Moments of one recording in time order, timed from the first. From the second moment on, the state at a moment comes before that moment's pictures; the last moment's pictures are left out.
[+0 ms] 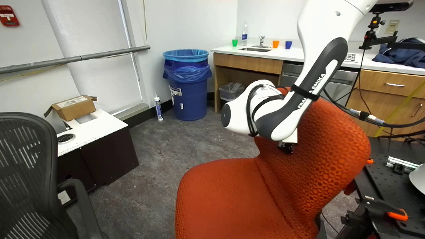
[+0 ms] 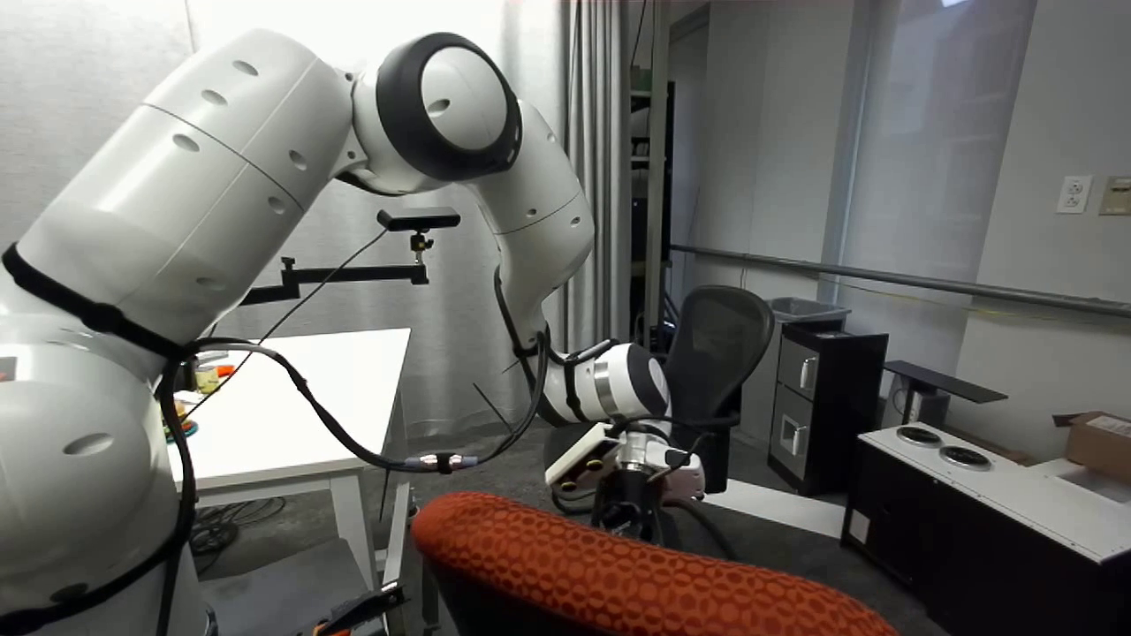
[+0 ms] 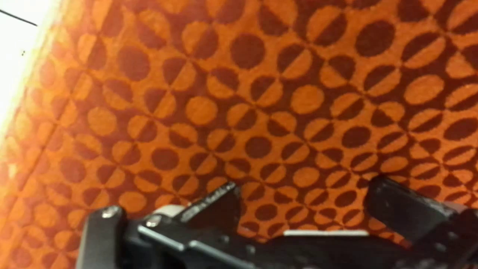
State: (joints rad) arm 0.15 0.70 -0.11 -1.95 -0.53 1.63 0.62
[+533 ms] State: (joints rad) arm 0.15 0.64 -0.11 -2.06 -0.48 1.60 0.62
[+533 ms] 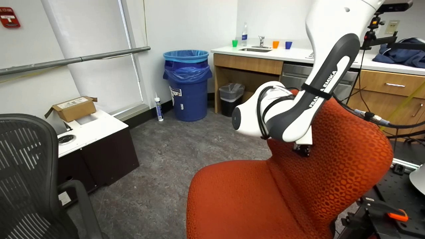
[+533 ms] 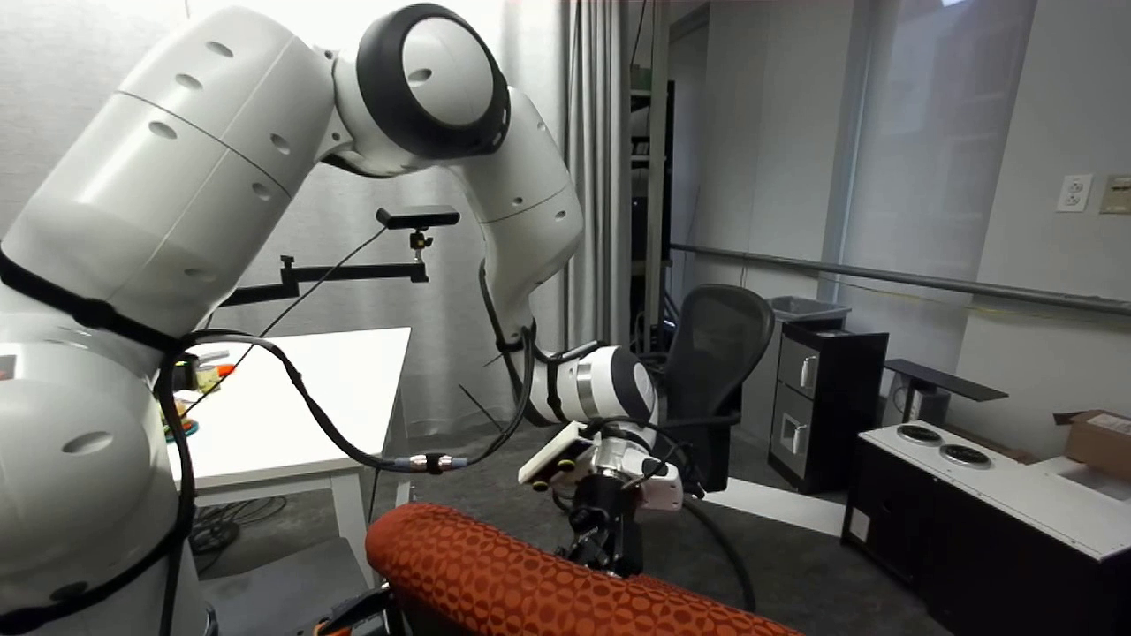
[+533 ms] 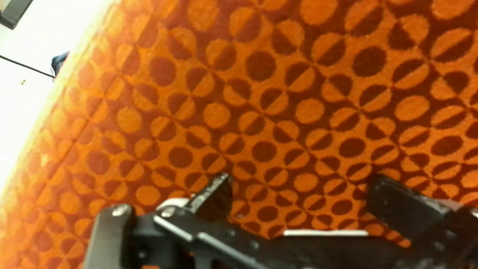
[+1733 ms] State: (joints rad) arm 0.16 0.09 0.01 -2.18 -0.45 1.59 0.63
